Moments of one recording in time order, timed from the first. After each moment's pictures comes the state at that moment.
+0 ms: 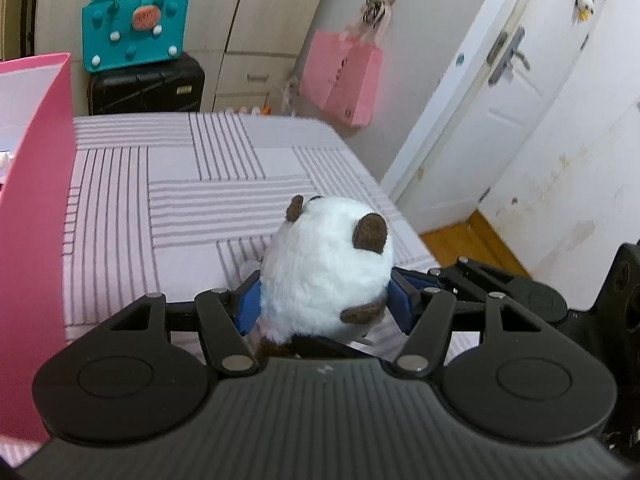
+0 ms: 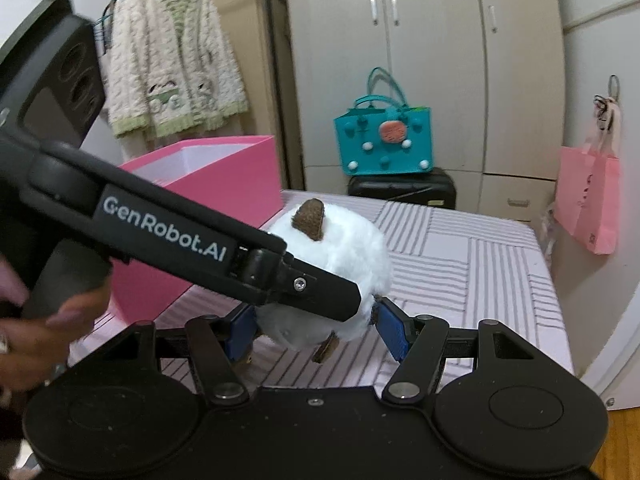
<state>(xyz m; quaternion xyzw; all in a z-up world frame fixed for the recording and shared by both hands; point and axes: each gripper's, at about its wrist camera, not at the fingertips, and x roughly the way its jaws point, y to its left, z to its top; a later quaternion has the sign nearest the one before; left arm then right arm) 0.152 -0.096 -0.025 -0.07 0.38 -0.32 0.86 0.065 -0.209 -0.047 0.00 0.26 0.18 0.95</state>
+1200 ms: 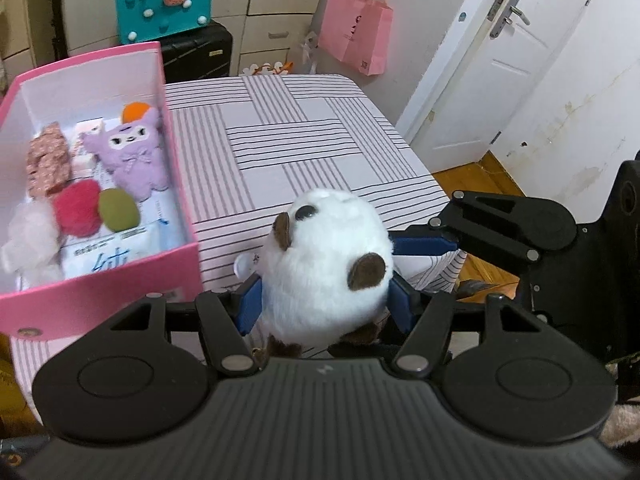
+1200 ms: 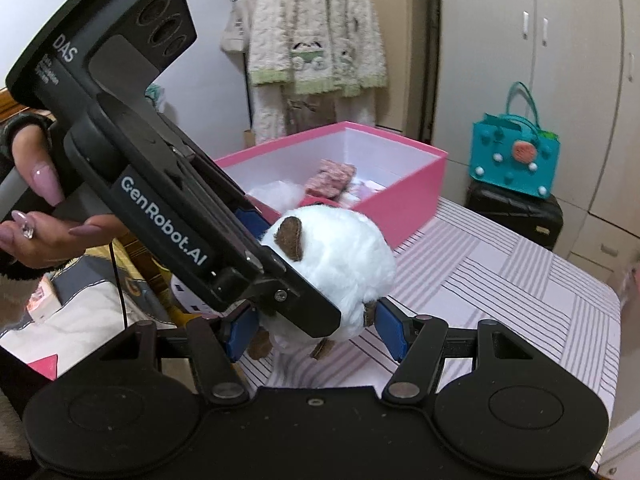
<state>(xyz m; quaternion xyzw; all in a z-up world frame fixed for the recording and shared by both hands) 0.083 -0.008 0.038 -0.01 0.46 -0.30 0.83 0.014 -0.126 0.018 -0.10 0.29 0.34 0.89</state>
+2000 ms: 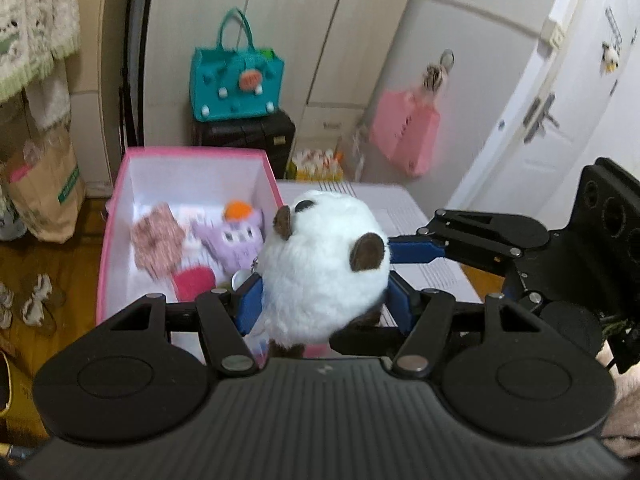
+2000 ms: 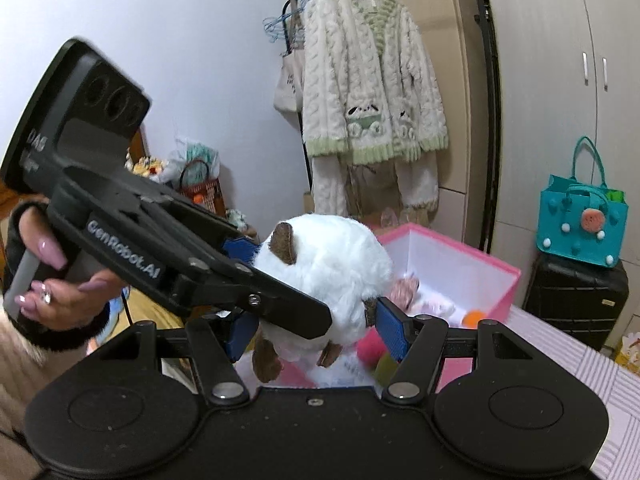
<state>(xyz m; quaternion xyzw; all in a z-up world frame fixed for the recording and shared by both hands) 0.094 0.092 0.108 -0.07 0.37 -0.24 0.89 0.099 -0.076 0.092 -0.04 0.23 0.44 0.87</state>
